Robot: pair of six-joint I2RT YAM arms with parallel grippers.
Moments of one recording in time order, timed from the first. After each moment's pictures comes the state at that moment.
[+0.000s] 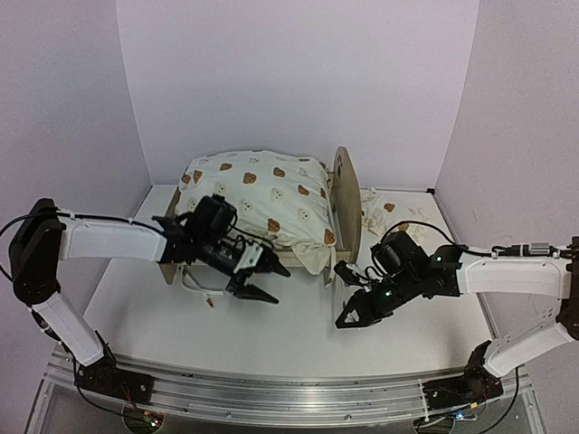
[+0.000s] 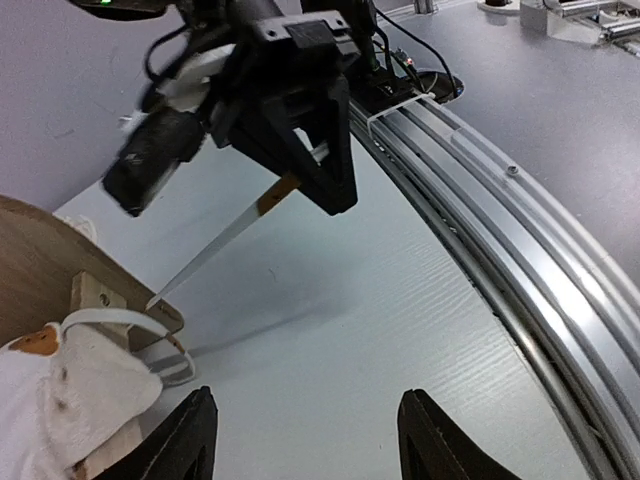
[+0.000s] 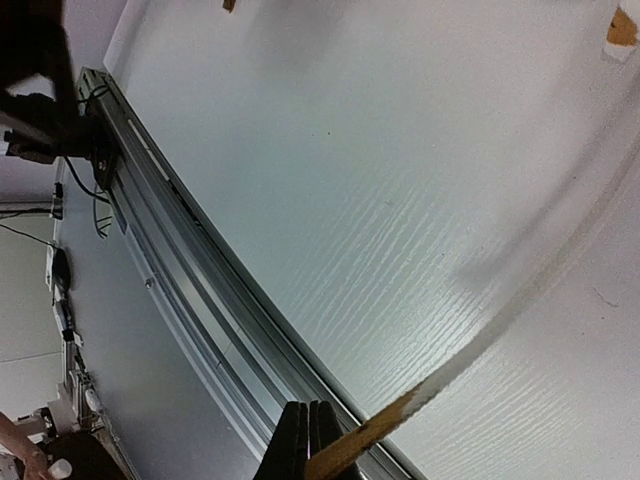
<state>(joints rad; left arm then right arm) -0.80 1.61 1.04 -0.13 0.88 0.91 0.87 1.34 0.77 -0.42 -0.51 0.48</state>
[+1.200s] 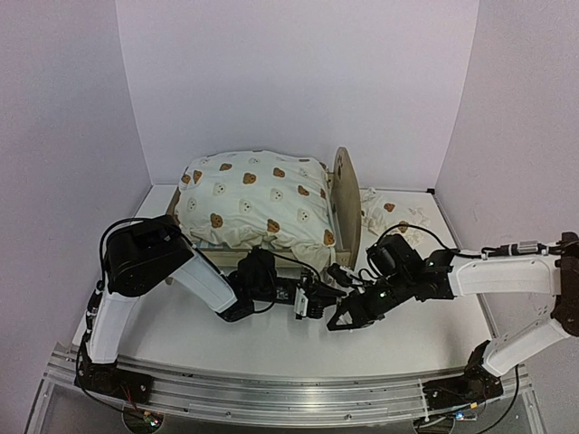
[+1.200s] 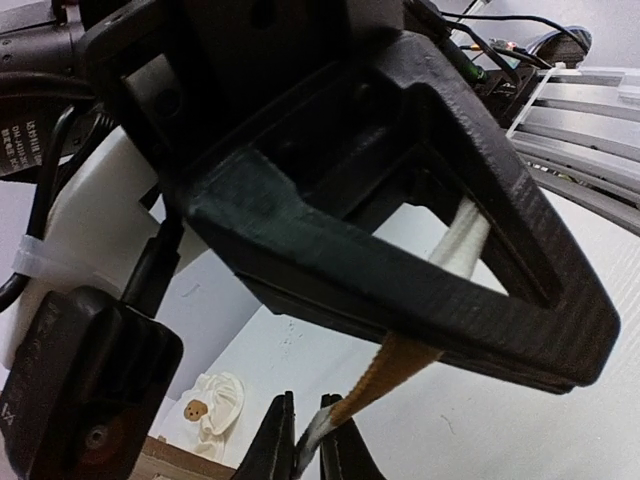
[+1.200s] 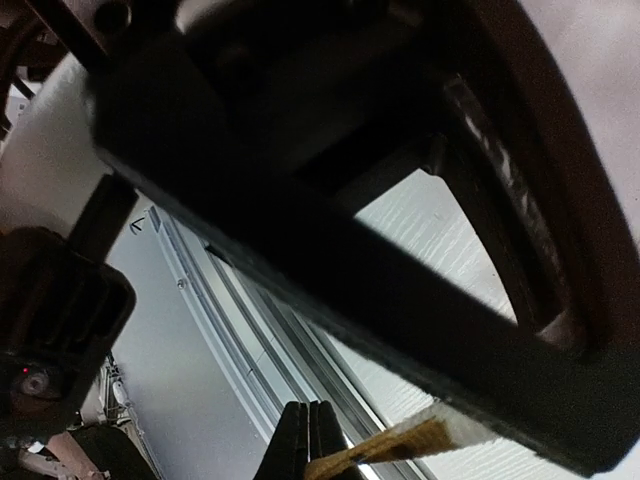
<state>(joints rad) -1.03 2.22 1.05 1.18 0.68 0.92 0.87 1.39 0.75 -0.28 -0.61 0.53</state>
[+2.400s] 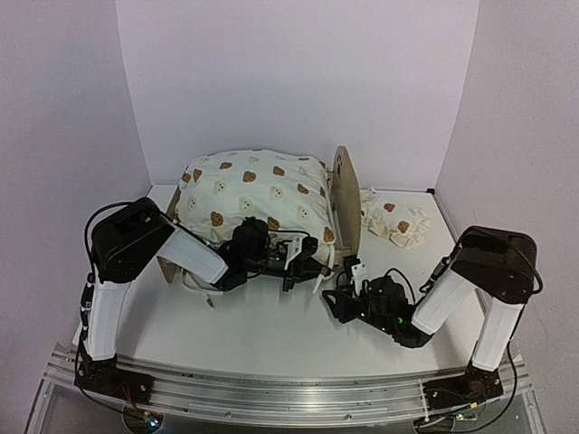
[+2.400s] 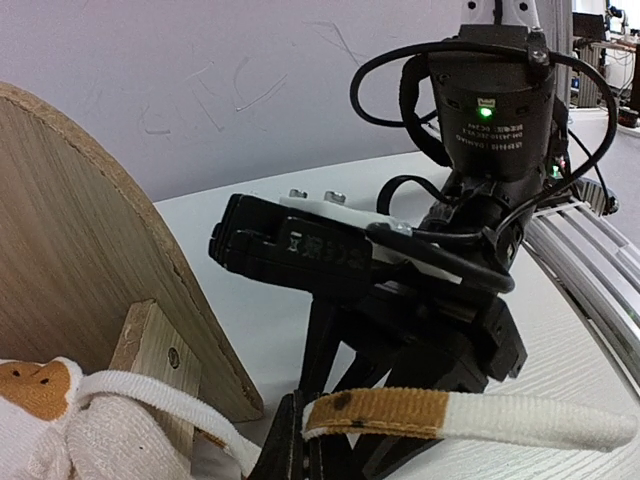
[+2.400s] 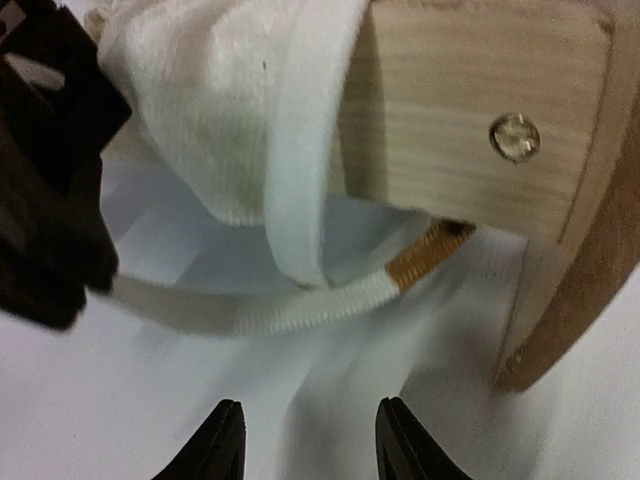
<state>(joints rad) -0.87 2.16 1.15 0.86 0.78 0.32 0.90 1.86 0.41 1.03 0.20 0.38</state>
